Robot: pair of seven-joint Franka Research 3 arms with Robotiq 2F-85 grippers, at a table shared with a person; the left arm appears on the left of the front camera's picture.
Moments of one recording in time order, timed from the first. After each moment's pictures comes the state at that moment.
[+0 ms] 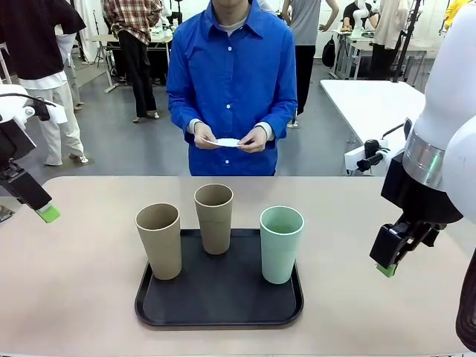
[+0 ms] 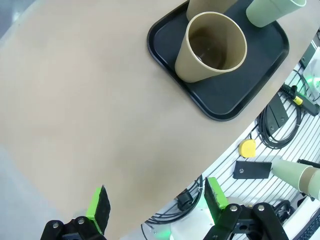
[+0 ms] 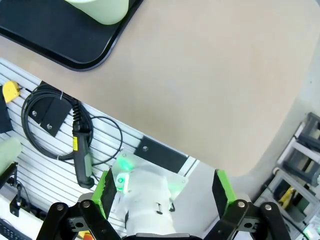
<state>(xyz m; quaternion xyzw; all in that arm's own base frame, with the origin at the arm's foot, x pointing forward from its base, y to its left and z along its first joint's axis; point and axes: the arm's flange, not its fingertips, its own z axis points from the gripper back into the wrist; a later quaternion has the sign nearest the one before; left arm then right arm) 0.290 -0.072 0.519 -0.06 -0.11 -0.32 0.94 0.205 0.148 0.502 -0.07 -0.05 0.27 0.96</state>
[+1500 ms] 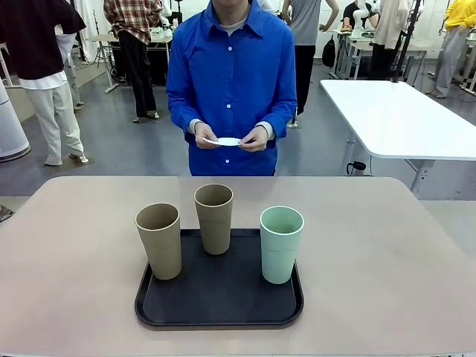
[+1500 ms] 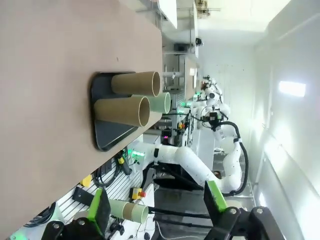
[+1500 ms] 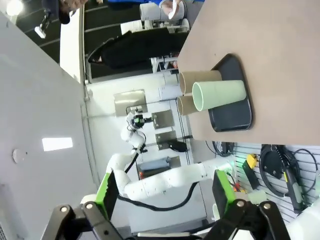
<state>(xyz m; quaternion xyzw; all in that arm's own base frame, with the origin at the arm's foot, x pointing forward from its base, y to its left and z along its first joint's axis) 0.373 0.225 0.497 -0.58 -0.01 0.03 0.82 0.187 -0.211 0.498 0.63 -0.08 -0.20 0.75</state>
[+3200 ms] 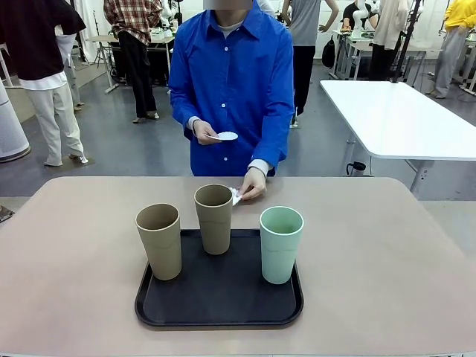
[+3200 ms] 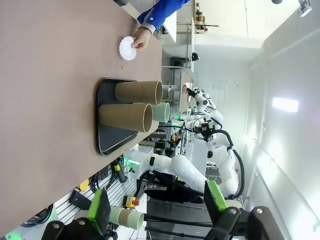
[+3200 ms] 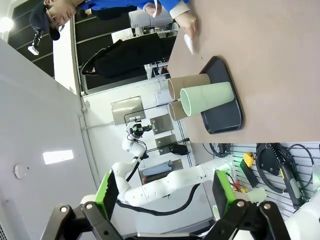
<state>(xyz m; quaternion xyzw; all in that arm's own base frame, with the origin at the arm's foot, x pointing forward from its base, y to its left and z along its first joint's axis) 0.359 0.245 0.480 -0.58 -0.02 0.06 0.81 0.192 -0.221 0.478 0.62 -0.06 -0.23 0.75</state>
